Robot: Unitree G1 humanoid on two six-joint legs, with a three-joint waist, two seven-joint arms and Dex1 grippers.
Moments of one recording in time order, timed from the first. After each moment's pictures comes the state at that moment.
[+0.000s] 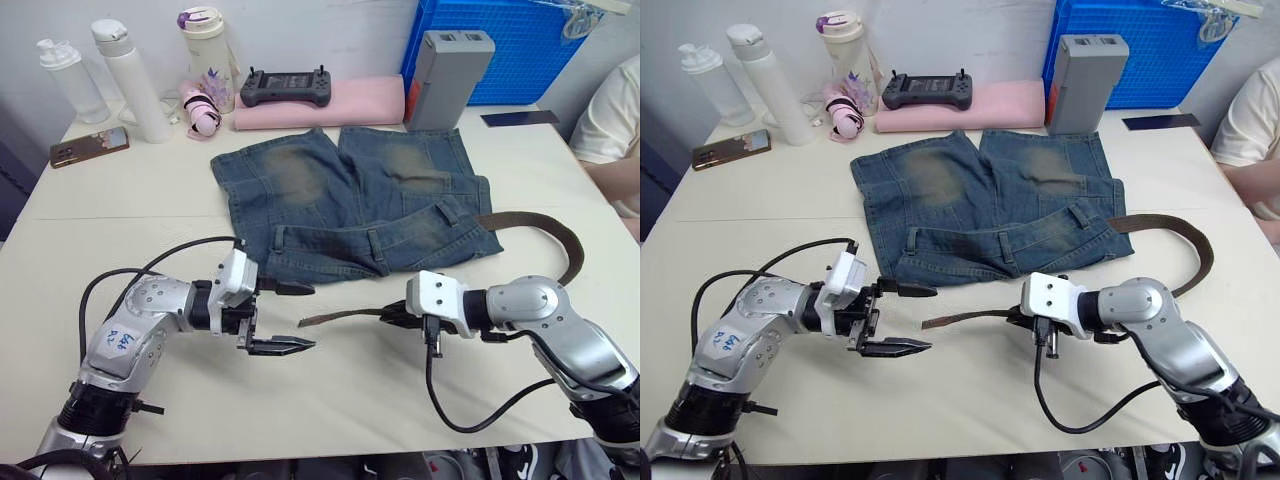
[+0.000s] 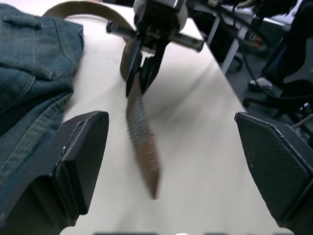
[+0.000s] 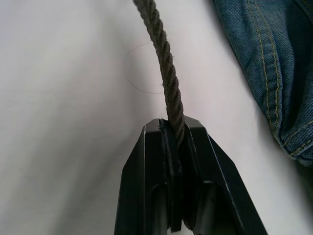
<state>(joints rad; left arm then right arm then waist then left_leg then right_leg) -0.32 0.64 -0.10 -0.23 -0.51 0.36 -1.15 -0.33 -0.84 0.23 -0.39 0.18 0.44 1.06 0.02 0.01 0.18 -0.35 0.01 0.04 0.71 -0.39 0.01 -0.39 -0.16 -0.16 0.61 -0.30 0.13</state>
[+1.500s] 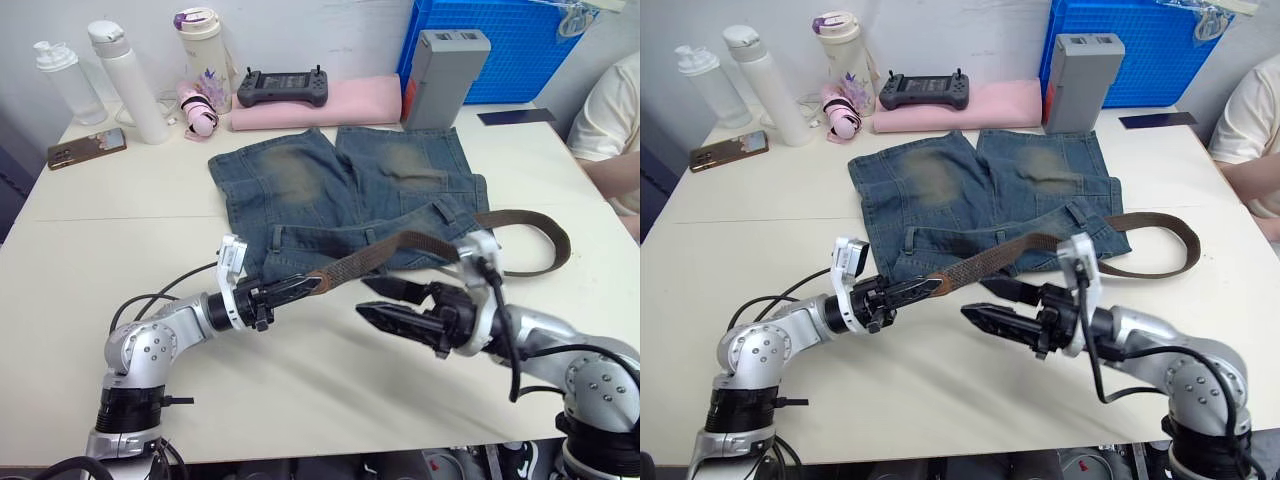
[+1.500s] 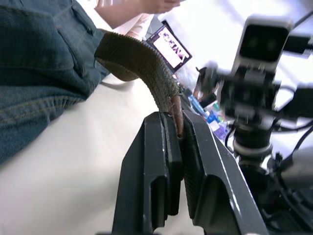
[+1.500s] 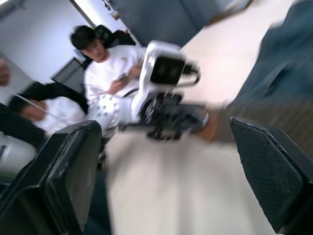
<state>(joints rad) -0.33 0.39 0.15 -0.19 -1.00 1.01 -0.75 -0.19 -0.50 -0.21 -0.56 1.37 1.10 0.48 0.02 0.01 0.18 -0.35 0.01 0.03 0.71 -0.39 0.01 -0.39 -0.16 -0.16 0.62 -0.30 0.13</state>
